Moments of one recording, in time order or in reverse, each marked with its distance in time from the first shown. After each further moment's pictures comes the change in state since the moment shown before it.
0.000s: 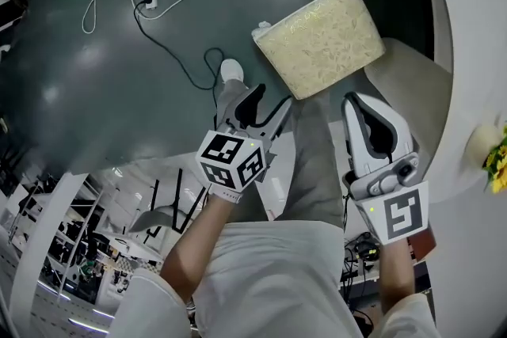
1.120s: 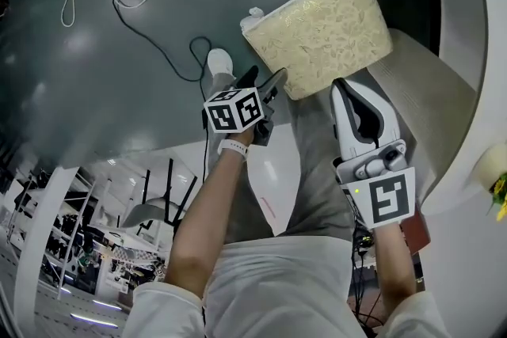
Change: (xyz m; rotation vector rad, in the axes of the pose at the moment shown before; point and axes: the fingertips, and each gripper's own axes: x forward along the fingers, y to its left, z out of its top) left arm 0.137 0.127 -0.111 -0.341 0.134 0.079; right arm 0.046 -0.038 -0.110 0.030 0.133 -0.040
